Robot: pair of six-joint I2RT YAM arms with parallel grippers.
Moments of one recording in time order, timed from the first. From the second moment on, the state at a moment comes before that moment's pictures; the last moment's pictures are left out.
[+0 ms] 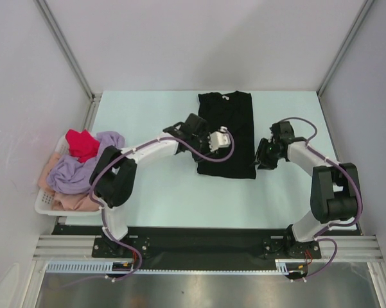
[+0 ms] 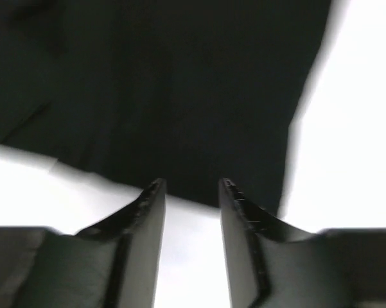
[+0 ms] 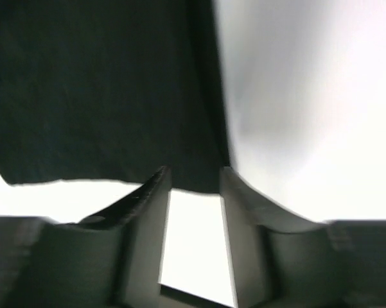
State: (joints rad) left arm -0.63 1.89 1.41 -0.46 0.36 0.65; right arm 0.10 1.60 0.99 -0.48 -0.25 0.47
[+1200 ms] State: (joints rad) left arm -0.77 1.83 1.20 -0.47 0.21 0.92; right arm 0.10 1.58 0.82 -0.37 -0.30 0.51
